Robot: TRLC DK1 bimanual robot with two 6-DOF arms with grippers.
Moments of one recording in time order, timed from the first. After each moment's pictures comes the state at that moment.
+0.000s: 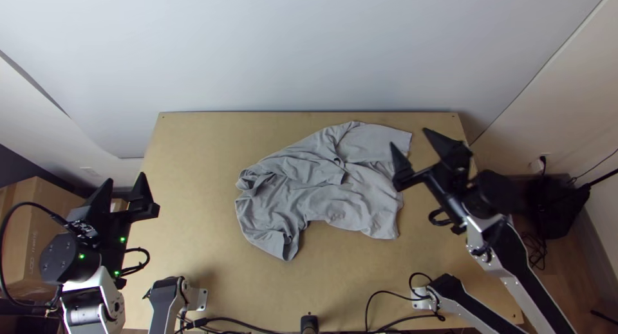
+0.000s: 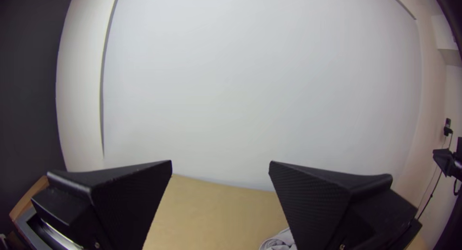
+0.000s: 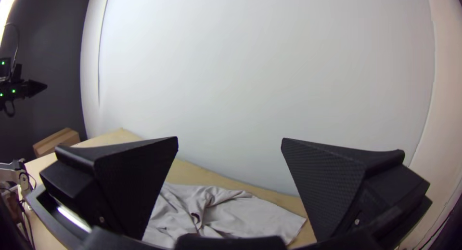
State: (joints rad) left arm 0.24 0.36 0.88 -0.50 0.04 -0.12; right arm 0.54 0.84 0.96 -0.12 0.11 -0.10
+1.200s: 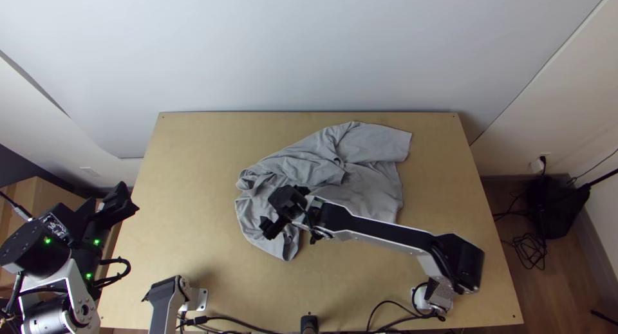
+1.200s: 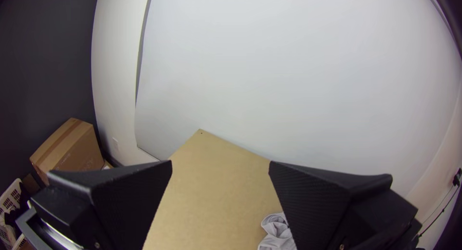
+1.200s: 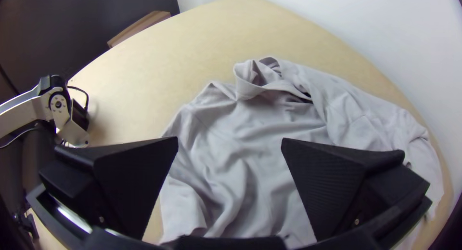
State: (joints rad) left arm 0.40 0.53 1.23 -0.97 0.04 -0.24; right arm 1.16 1.83 1.37 -0.23 0.12 0.18
